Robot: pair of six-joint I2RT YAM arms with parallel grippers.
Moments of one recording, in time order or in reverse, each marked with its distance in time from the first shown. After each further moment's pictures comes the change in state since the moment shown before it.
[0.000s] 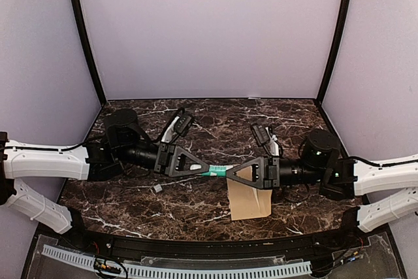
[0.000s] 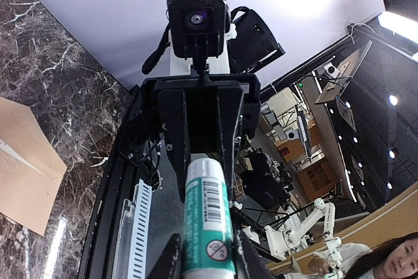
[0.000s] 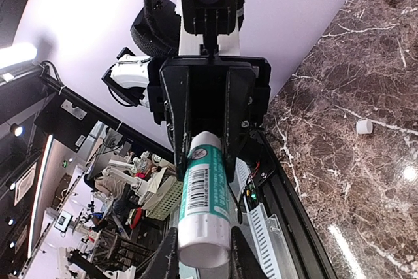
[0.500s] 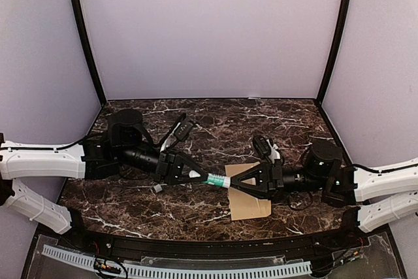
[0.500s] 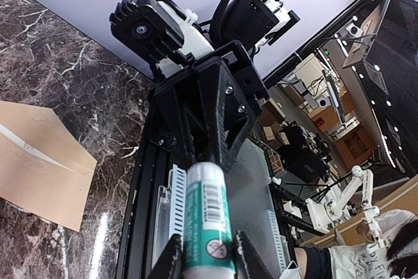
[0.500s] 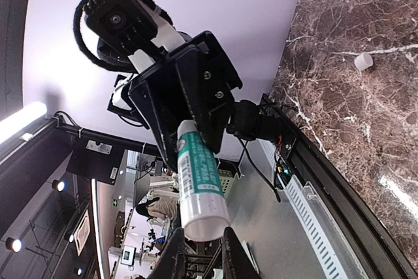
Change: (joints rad) left arm -0.012 -0.024 0.033 -0.204 -0.026 0.286; right arm 0.008 -0.029 -0.101 0.069 0.028 0.343
